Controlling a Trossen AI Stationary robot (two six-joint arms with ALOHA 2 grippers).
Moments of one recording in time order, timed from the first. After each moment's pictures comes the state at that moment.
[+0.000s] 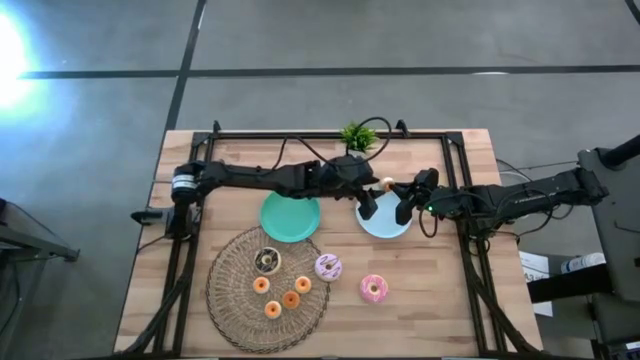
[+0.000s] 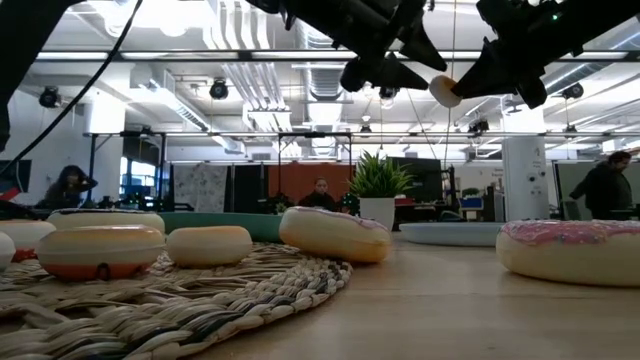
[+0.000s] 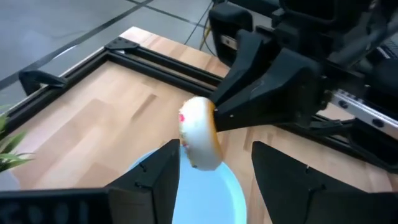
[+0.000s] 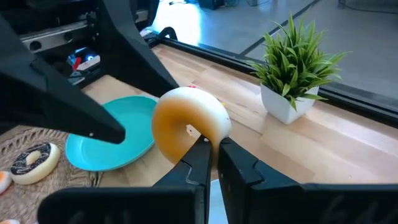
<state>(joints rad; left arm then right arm) 0.07 1.95 1.68 -0.11 -0.13 -0.30 0.13 0.82 0.53 -0.20 0.68 0.62</state>
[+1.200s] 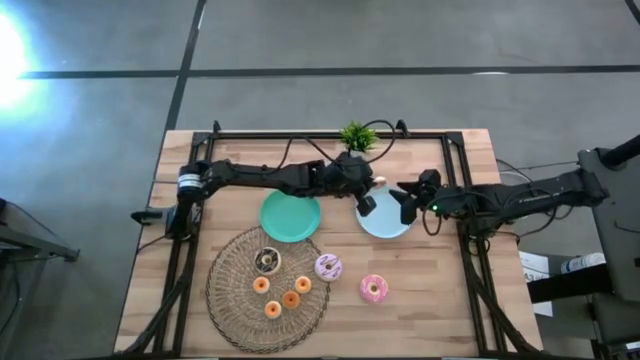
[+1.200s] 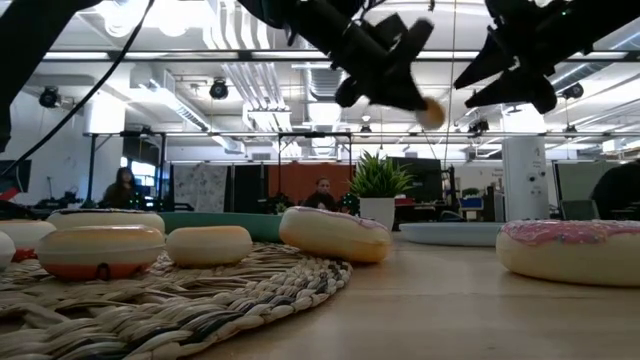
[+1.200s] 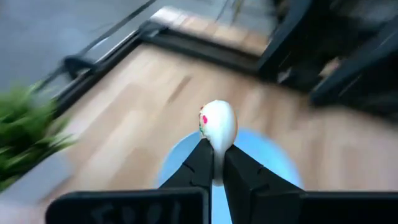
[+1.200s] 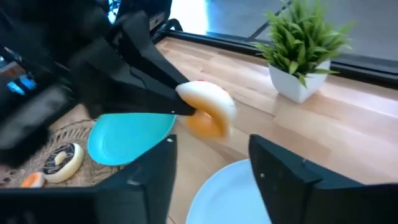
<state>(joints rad) 0.10 1.99 1.68 -0.18 -0.23 -0.21 0.13 0.75 0.53 -0.29 0.63 0.76</state>
